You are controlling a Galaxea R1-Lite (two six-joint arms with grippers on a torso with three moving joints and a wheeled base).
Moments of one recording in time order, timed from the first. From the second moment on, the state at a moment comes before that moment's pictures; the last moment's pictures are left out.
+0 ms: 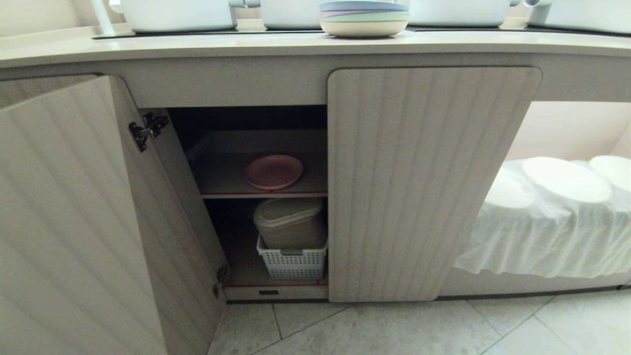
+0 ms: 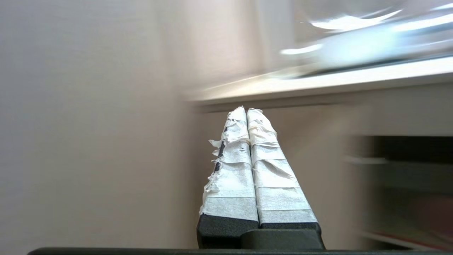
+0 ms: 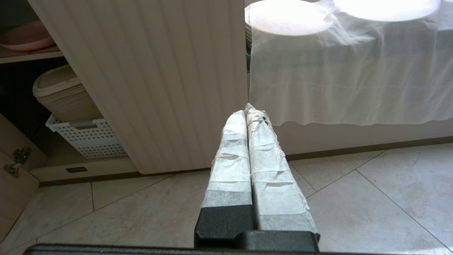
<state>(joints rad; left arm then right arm) 0.78 0.56 -0.56 -0.51 -0.10 0.10 0.00 0.00 0.00 -0.01 -0.06 0.09</state>
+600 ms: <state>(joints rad) 1.01 0.65 -0.48 -0.31 0.31 0.39 0.00 0.00 0.00 -0.01 -0.06 0.09</state>
